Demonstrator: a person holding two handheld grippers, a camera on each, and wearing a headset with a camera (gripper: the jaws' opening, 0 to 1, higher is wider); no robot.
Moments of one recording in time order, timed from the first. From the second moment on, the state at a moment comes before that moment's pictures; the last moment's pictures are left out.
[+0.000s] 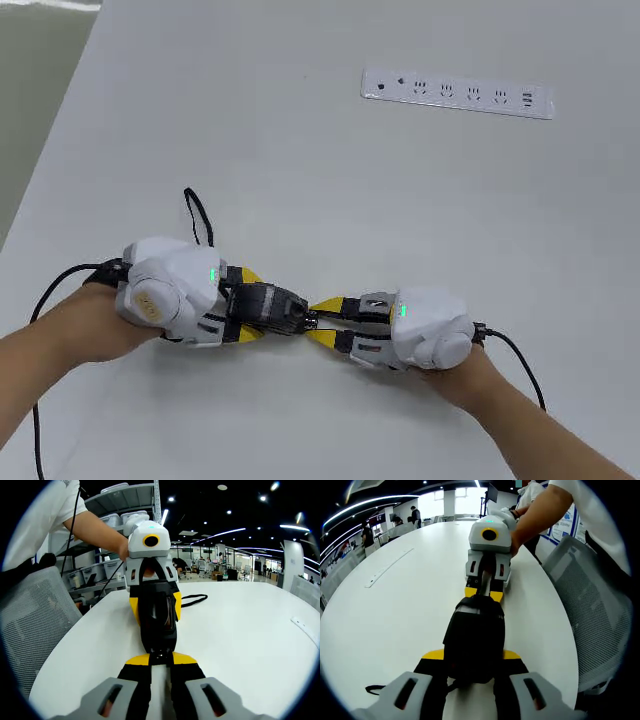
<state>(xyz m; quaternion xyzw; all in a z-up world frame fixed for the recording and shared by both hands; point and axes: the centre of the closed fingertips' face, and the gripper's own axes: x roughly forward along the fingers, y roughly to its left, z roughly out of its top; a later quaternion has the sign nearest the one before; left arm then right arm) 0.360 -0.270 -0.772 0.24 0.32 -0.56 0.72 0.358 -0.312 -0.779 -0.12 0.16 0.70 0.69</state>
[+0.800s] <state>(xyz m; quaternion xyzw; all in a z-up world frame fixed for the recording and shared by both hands) 0.361 -0.269 -0.773 0.23 0.33 -0.56 0.72 0.358 -0.318 -0.780 -0.12 0.16 0.70 0.69</state>
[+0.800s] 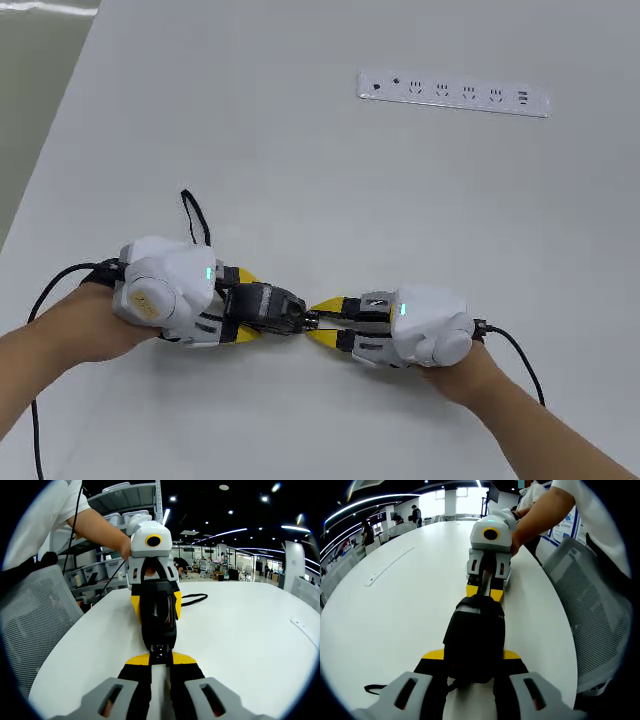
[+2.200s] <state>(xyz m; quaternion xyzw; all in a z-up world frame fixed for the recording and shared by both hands) 0.359 -0.272 -0.770 0.23 0.33 -0.56 0.72 0.358 -0.358 -0.780 -0.11 0.17 0.69 0.70</state>
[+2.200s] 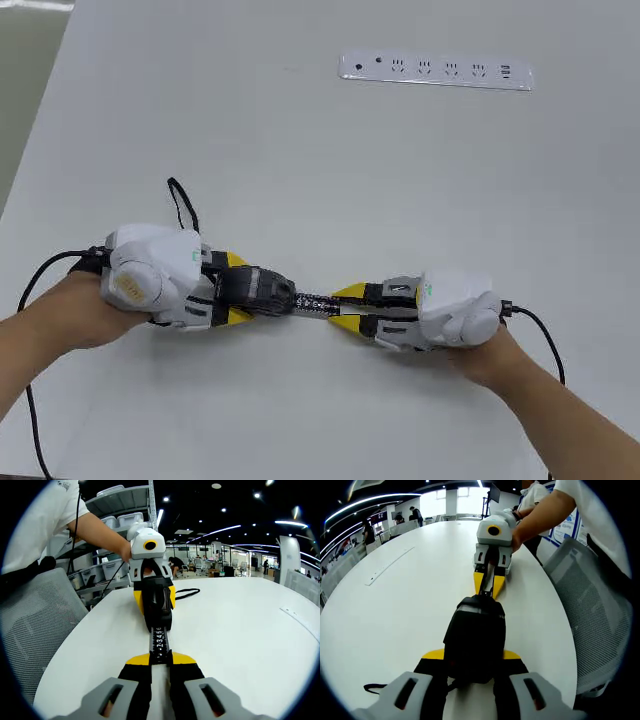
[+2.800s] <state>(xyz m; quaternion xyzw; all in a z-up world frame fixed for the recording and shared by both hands) 0.358 -0.272 -0.769 0.24 0.33 -0.56 0.72 0.357 -0.369 -0.780 -0.11 0.18 0.68 0.70</state>
